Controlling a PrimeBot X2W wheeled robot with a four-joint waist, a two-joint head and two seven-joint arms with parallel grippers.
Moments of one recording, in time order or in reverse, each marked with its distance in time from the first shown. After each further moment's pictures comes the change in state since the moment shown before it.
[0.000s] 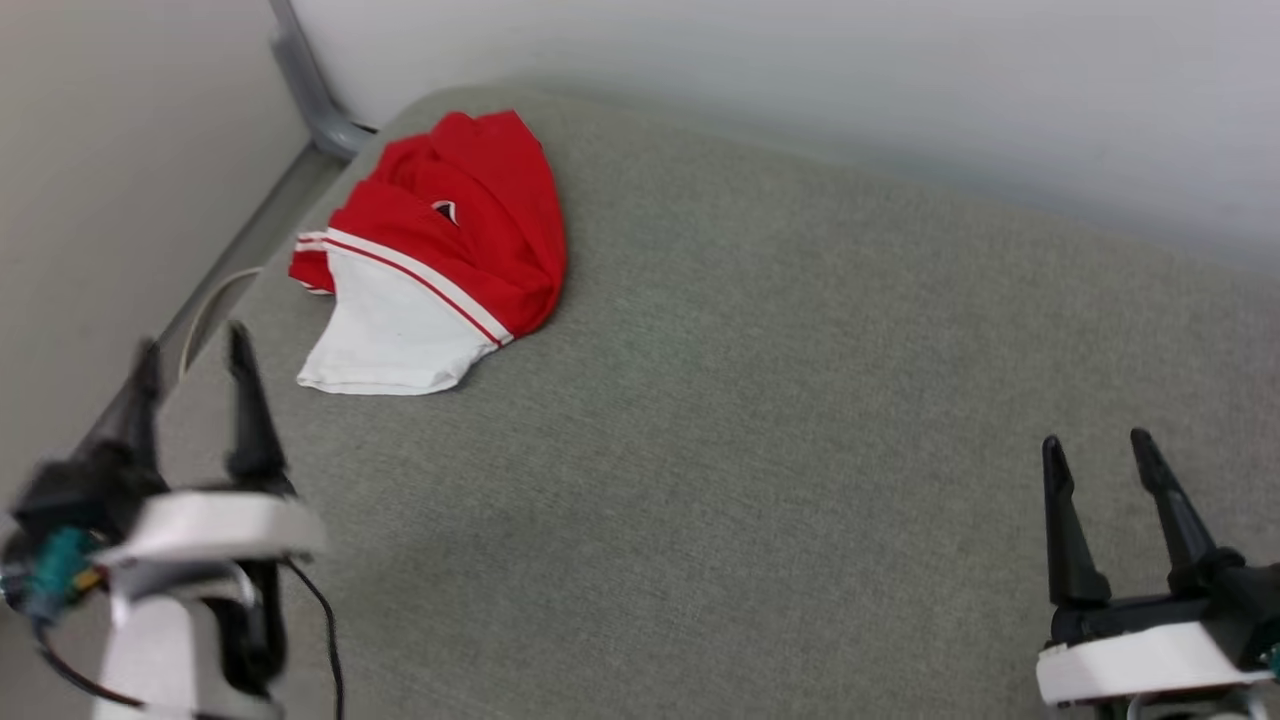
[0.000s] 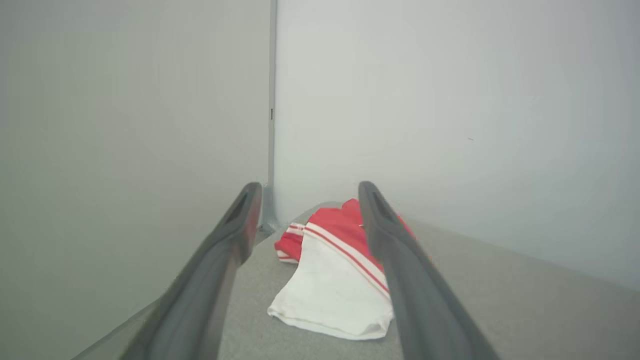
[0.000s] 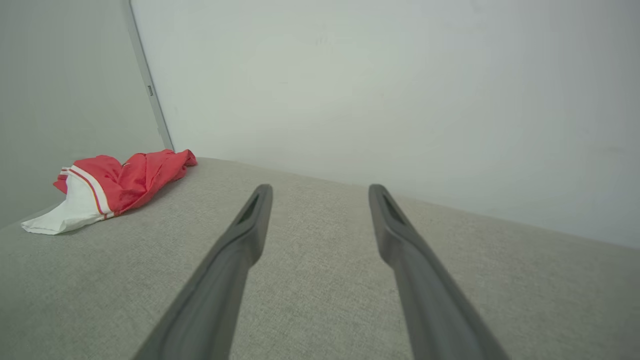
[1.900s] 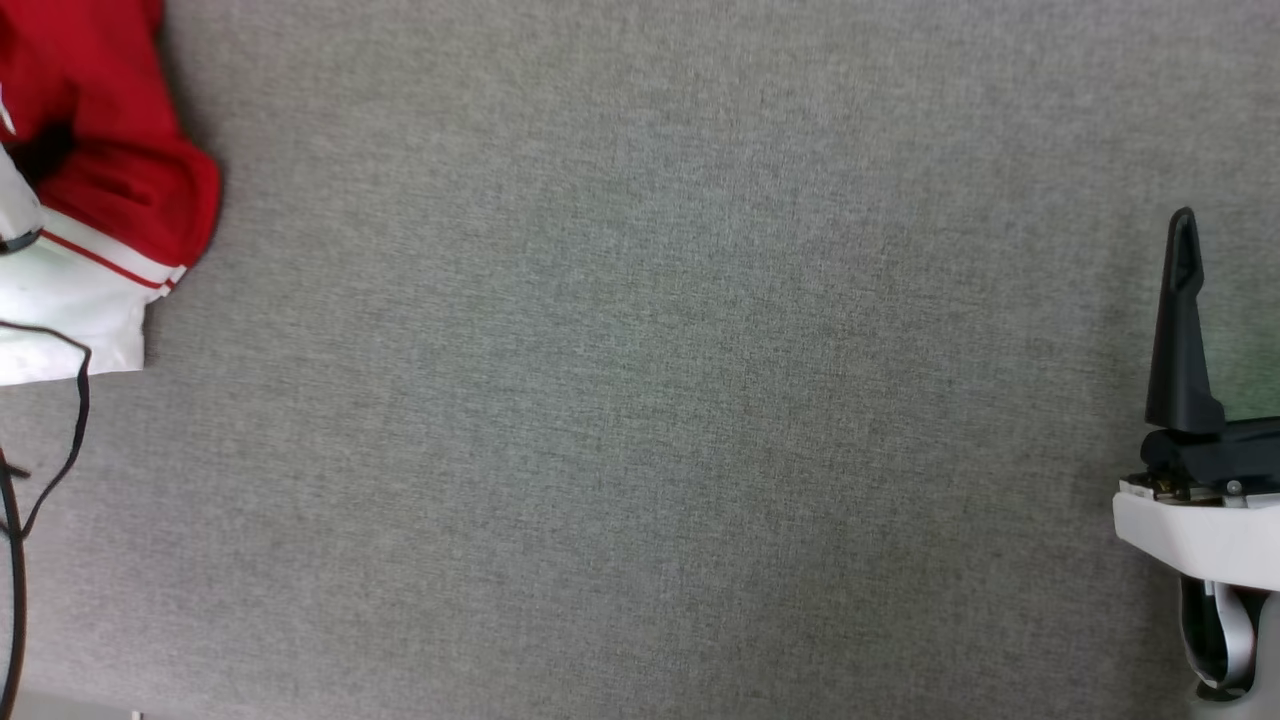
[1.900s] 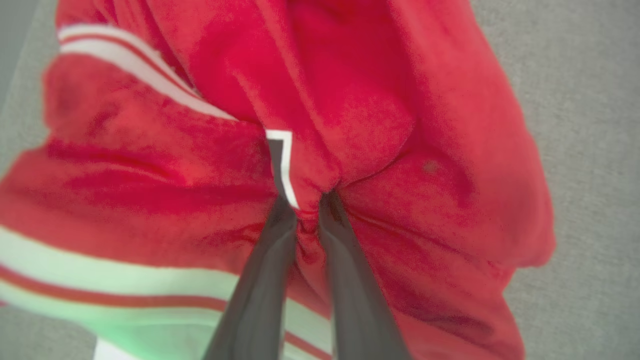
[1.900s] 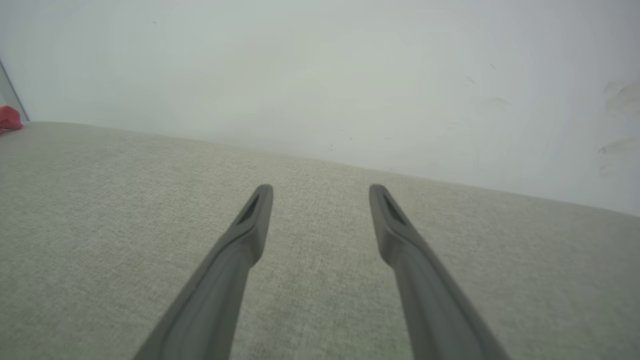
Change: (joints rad) left arm -0.842 0.622 -0.538 0.644 -0.758 -0.085 0.880; right arm -0.228 0.000 -0.056 -0.236 -0.127 0.000 0.000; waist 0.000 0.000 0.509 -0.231
